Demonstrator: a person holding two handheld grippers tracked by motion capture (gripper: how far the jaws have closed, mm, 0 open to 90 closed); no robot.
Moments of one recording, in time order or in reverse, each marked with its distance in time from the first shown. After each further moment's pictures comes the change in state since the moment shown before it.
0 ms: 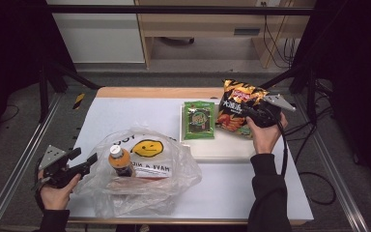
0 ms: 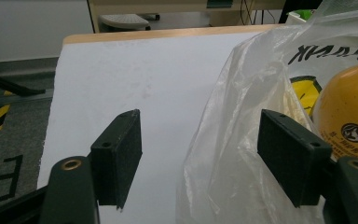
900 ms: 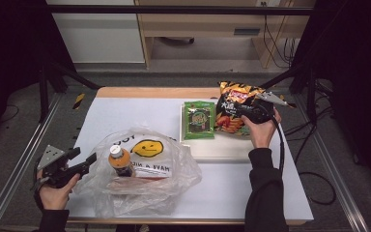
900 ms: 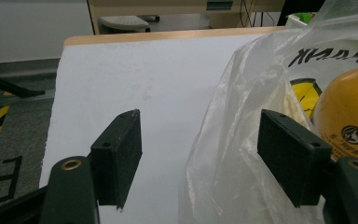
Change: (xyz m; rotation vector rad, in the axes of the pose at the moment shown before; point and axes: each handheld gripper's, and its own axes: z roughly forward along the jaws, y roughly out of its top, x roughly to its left) left arm 0.001 0.002 -0.003 -0.011 -0.005 -0.007; right arm -0.001 -0.008 0.025 0.067 0.046 -0.050
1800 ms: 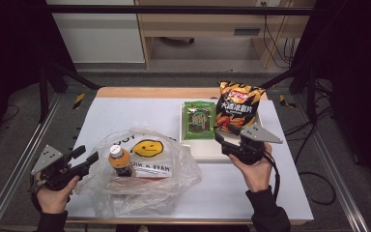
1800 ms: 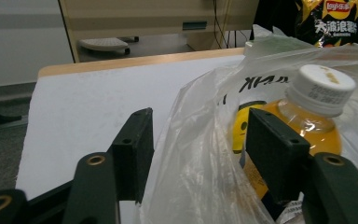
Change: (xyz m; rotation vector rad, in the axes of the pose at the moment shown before) left arm -0.021 0.016 -0.017 -0.068 -0.087 0.033; right arm 0.087 -0.032 -0.111 -0.081 0.355 -0.165
